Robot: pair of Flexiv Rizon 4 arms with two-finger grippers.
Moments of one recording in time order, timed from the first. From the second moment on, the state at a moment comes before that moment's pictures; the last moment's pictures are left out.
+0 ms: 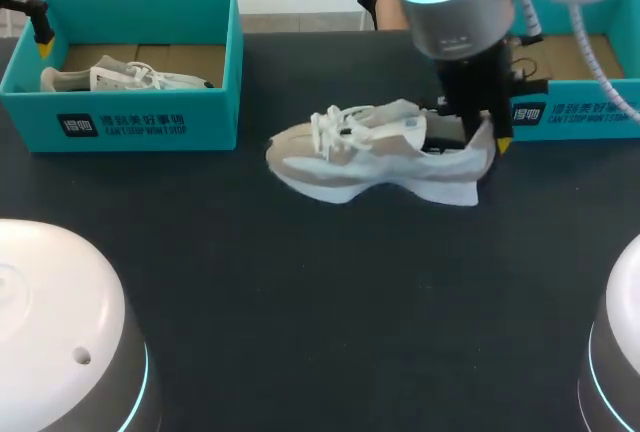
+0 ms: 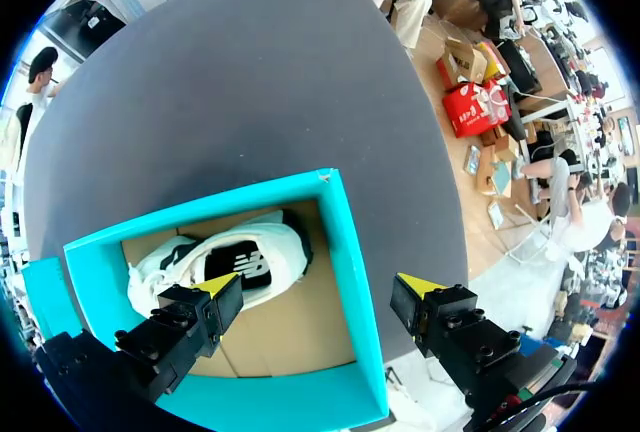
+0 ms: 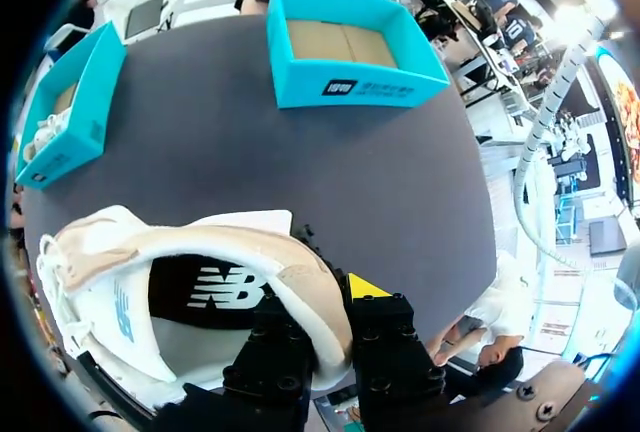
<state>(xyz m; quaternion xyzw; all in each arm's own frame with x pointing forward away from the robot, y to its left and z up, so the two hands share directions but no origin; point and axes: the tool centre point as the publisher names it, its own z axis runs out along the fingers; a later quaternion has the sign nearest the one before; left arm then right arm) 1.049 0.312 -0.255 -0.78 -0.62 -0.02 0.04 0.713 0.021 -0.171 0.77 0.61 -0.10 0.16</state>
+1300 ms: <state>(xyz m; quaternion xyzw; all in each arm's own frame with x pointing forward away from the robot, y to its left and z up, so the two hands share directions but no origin) 1.049 0.312 -0.255 -0.78 -0.62 -0.02 0.04 0.681 0.069 -0.263 0.77 0.62 -0.10 0.12</state>
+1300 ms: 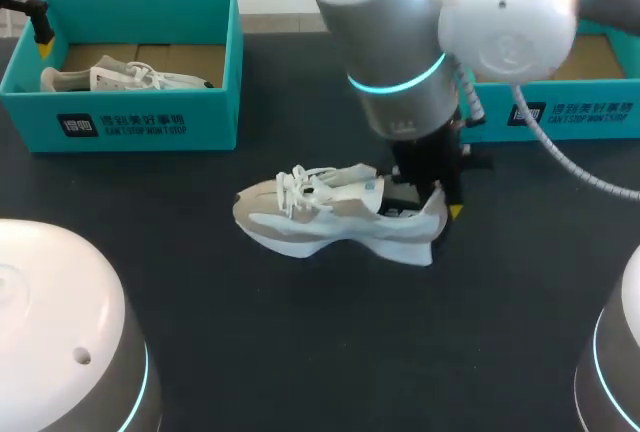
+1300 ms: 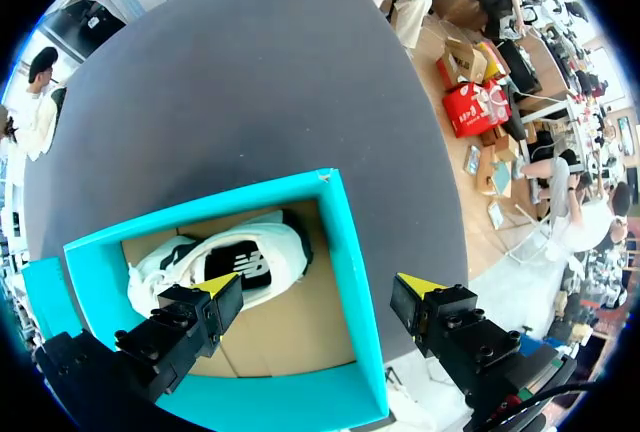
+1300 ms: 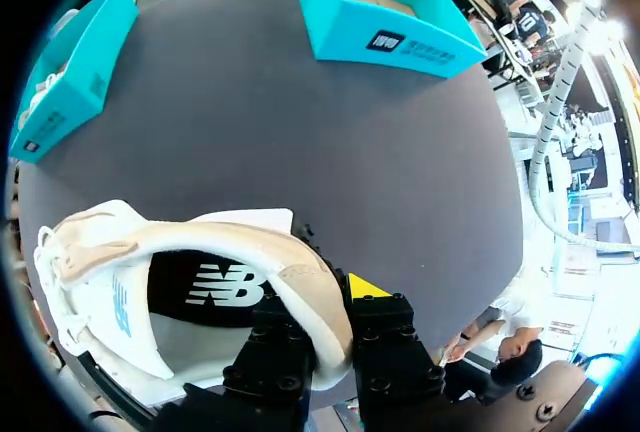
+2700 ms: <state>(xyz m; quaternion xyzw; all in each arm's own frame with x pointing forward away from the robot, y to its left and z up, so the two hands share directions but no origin) 1.049 0.312 -0.255 -0.78 -0.62 -0.02 0.04 0.703 0.079 -0.360 0.73 0.66 -0.10 0.15</state>
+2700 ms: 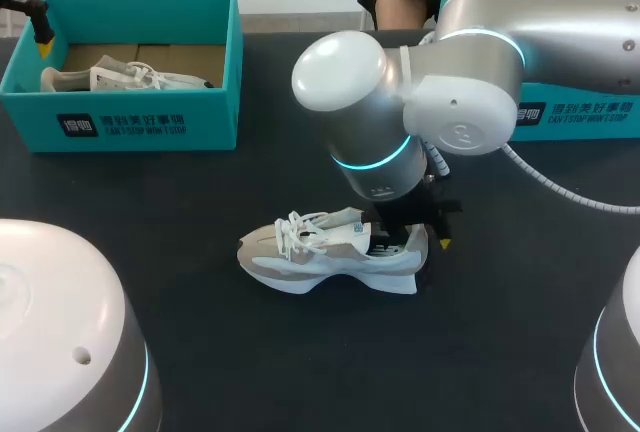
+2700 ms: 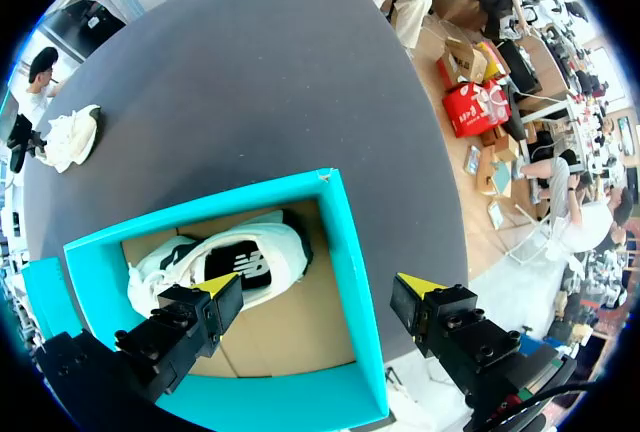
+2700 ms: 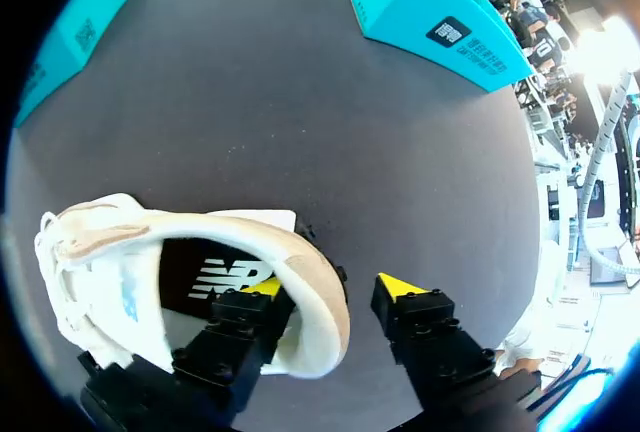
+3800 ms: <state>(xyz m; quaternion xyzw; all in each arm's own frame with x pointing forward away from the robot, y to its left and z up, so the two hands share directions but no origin) 1.049 0.312 -0.255 -0.78 -0.62 -0.02 0.04 0.701 0.107 -0.245 0.43 0.90 -0.04 0.11</state>
